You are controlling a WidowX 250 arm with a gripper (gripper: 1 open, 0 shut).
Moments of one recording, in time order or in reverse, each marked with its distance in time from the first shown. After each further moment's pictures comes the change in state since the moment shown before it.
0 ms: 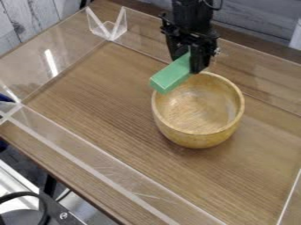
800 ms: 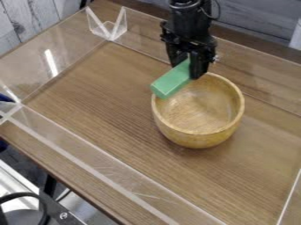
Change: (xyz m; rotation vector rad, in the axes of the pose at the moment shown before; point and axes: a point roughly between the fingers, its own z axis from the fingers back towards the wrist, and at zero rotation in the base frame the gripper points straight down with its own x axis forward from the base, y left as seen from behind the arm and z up) arm 0.004 0.009 -0.017 -0.001 0.011 0.030
